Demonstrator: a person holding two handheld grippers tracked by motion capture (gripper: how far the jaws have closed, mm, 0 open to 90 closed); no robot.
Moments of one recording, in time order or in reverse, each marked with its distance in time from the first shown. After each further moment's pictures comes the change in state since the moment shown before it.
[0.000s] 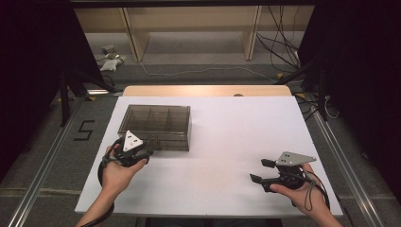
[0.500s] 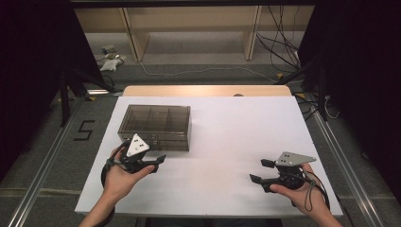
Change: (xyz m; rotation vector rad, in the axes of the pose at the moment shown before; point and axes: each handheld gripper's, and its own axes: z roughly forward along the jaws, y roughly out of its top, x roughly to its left) left arm -0.026 0.009 -0.008 -0.035 -0.148 0.030; right arm 0.001 0.000 0.000 -0.004 0.006 -0.002
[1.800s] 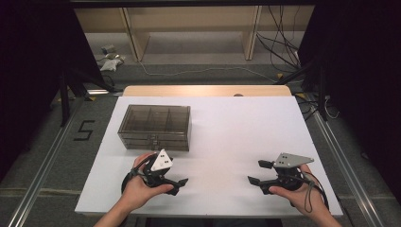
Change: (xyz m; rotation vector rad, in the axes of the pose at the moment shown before) left arm -0.049 -0.012 0.033 0.061 -0.187 0.098; right arm 0.003 0.000 0.003 -0.006 0.038 -0.034
